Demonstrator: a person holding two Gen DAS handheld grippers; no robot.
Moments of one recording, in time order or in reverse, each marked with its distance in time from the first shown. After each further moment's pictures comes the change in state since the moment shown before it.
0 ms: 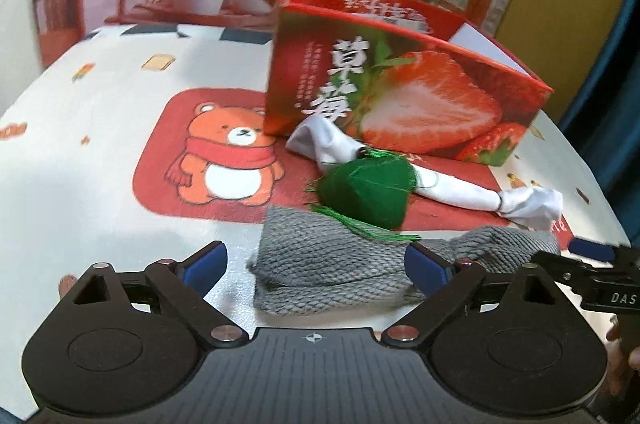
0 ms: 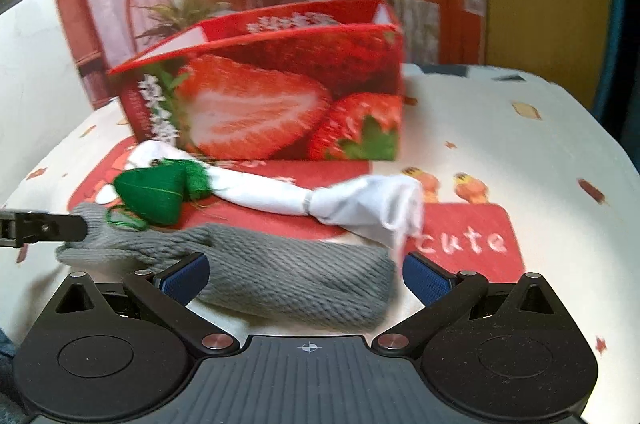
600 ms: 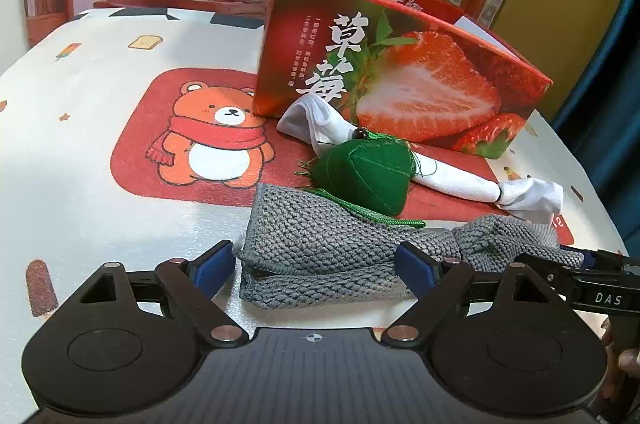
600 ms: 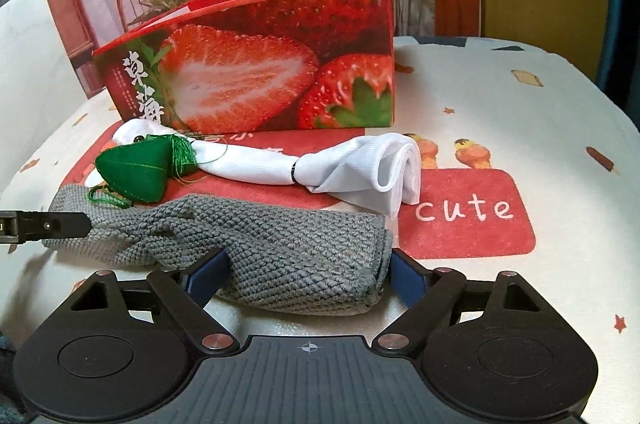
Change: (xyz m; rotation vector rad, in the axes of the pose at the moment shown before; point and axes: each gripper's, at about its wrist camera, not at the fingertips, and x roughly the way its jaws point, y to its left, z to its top) left arm 0.019 0.004 -0.012 -0.014 0.006 -0.054; right arm 0.017 -0.008 -0.012 0.017 0.048 0.021
